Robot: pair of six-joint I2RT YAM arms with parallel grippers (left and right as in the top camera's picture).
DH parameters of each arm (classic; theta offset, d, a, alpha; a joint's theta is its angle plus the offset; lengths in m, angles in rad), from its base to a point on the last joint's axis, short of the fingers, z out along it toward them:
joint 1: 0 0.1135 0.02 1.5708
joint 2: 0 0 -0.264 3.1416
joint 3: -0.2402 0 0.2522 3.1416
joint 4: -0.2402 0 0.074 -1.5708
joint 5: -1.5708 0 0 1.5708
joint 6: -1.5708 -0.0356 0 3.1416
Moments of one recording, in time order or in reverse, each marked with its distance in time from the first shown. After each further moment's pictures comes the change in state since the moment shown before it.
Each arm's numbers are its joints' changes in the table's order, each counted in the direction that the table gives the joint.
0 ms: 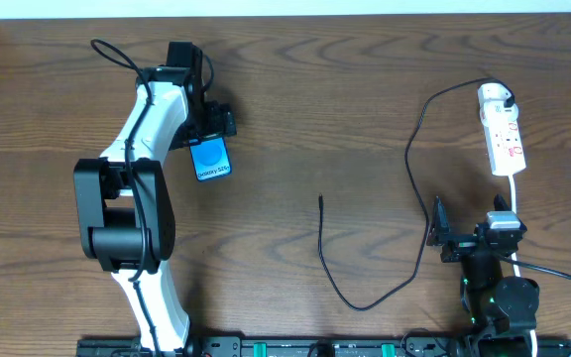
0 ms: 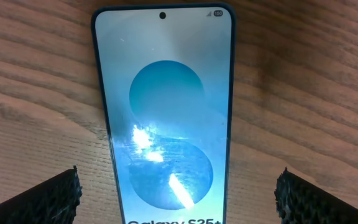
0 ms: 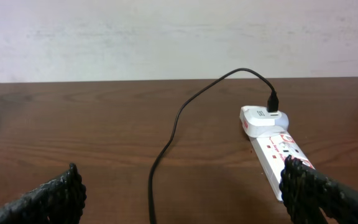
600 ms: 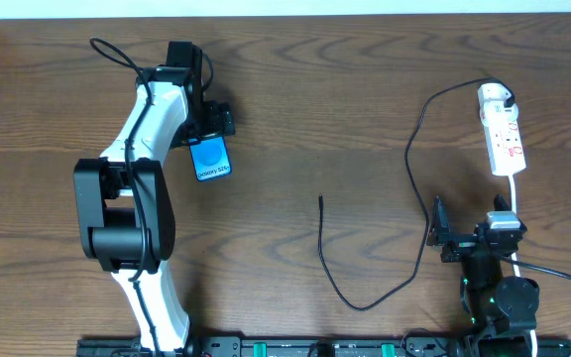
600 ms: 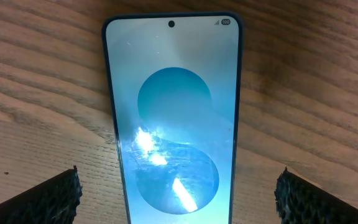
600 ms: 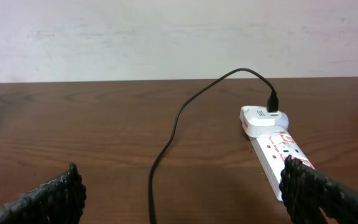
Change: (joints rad) left arm 0.000 0.000 0.000 0.009 0.023 -0.001; right arm 0.000 0.000 0.000 0.000 0.000 0.000
